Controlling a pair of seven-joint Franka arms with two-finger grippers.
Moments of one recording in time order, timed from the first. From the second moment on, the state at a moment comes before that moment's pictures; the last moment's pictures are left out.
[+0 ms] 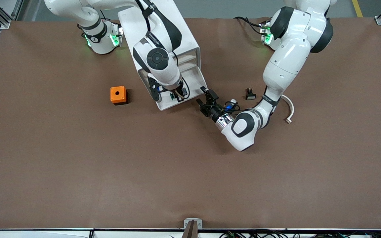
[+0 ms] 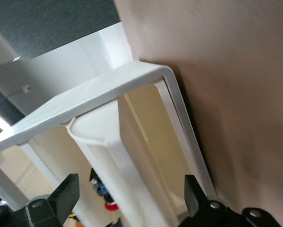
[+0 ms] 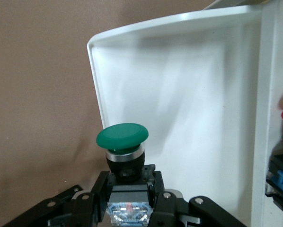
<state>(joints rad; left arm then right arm) -0.36 1.06 -0.16 -1.34 -1.04 1.42 -1.83 0.68 0.37 0.12 -1.89 0.21 2.24 1.96</state>
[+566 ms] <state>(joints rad) -0.34 1.02 -0.15 -1.21 -0.87 1.42 -1.41 0.69 0.38 0.12 -1.91 0.21 2.29 1.98</state>
